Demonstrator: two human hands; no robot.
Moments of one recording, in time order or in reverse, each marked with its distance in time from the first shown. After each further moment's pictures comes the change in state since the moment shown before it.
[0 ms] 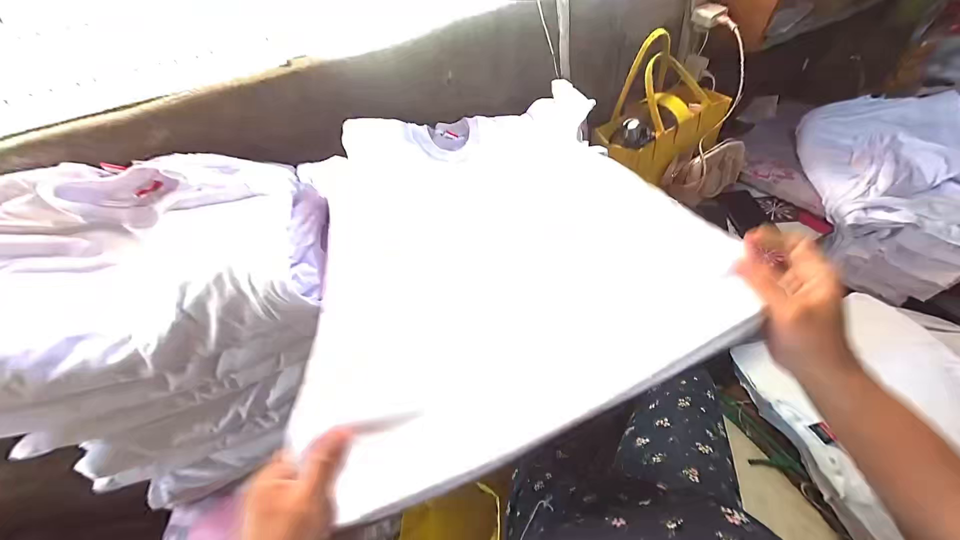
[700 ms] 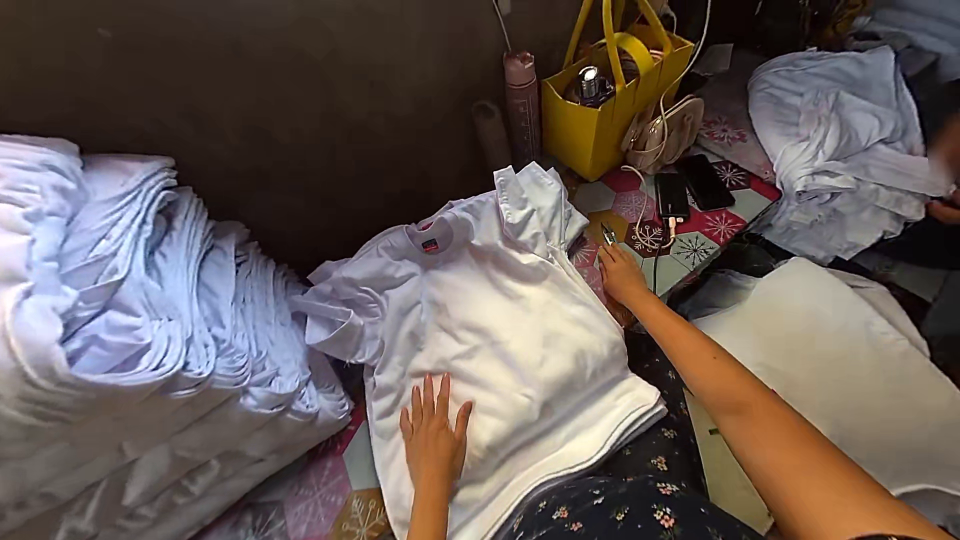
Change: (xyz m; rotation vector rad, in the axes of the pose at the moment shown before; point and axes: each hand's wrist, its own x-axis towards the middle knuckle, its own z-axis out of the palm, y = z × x) left_hand 0.053 -0.180 0.223 0.699 -0.236 0.432; right_hand 0.093 0.263 0.090 -0.954 -0.414 0.049
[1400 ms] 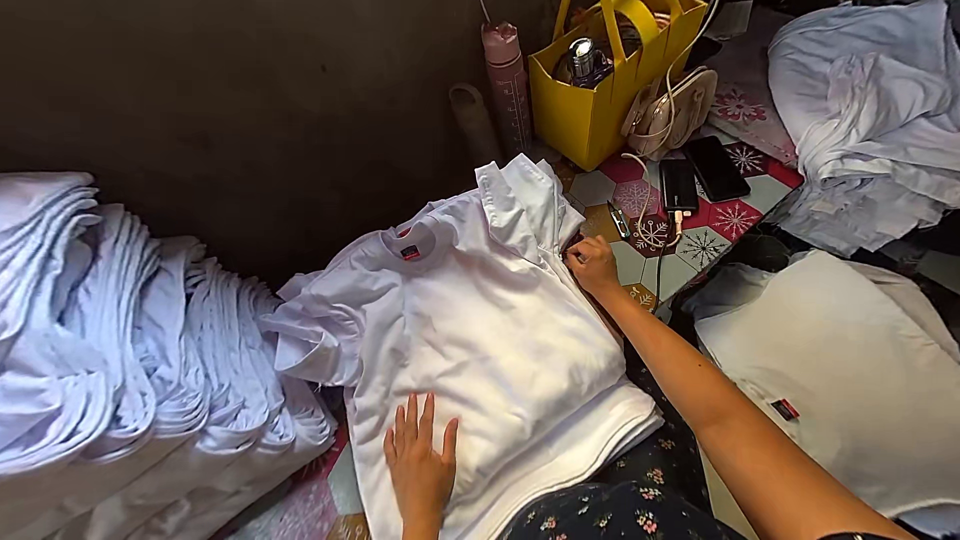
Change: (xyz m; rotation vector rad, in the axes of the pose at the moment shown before) left_hand -0.001 0.001 0.004 0.010 0.095 -0.021; right_hand 0.031 -0.043 0.014 0.389 0.390 -0.087
